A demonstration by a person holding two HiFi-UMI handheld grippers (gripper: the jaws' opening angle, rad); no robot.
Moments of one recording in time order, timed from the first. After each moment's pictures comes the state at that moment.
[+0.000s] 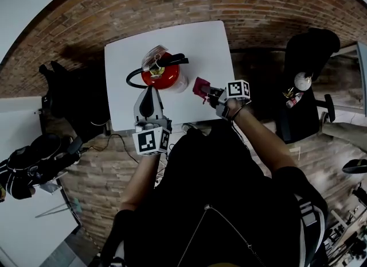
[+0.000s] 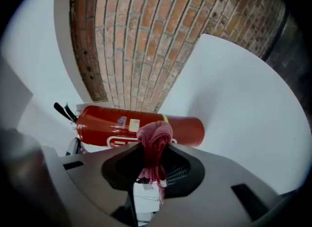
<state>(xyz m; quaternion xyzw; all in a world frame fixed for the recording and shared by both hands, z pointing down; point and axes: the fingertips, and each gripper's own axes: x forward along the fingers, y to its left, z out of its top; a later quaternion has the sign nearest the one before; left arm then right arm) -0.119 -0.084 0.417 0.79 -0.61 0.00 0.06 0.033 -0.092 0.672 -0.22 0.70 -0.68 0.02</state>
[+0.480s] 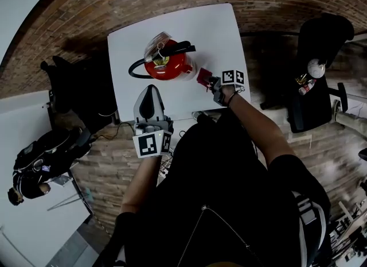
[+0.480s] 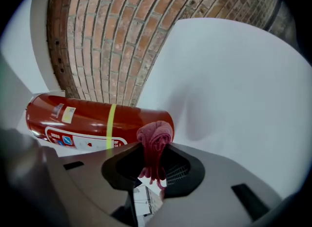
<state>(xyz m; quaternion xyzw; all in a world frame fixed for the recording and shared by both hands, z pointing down) -0.133 -0.067 0.423 0.80 -0.60 0.01 0.05 -0.001 -0.093 0.798 -0.29 0.66 -0.69 -0.04</state>
